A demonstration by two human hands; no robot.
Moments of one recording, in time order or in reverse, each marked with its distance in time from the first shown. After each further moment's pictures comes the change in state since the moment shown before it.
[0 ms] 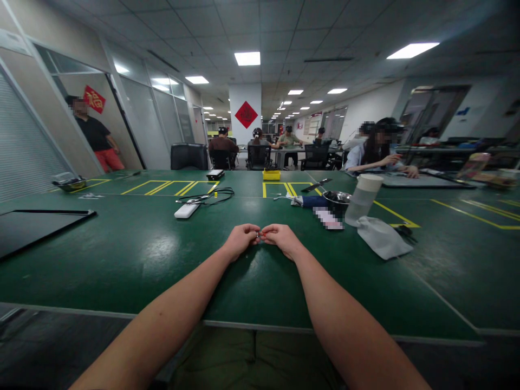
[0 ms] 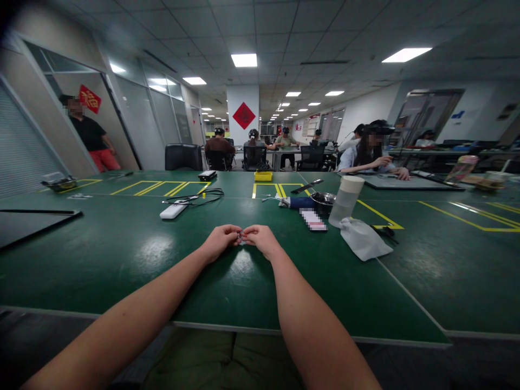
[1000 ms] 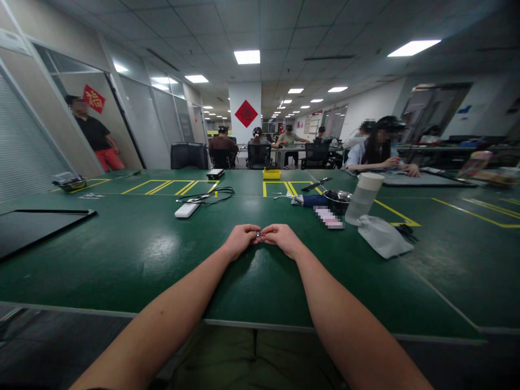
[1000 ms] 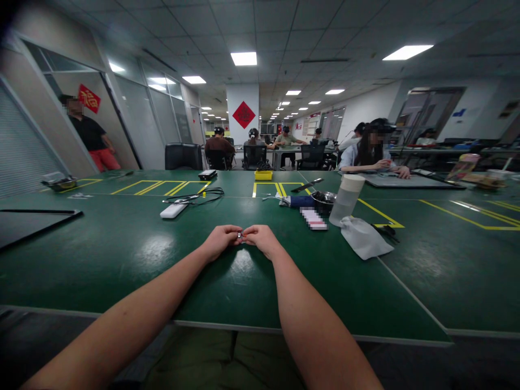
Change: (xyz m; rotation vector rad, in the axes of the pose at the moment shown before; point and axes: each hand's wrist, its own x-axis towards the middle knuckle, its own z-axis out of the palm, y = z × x) left_hand 0.001 -0.001 0.000 -0.027 -0.008 -0.034; right_hand -0.003 -0.003 0.001 -0.014 -0.044 0.004
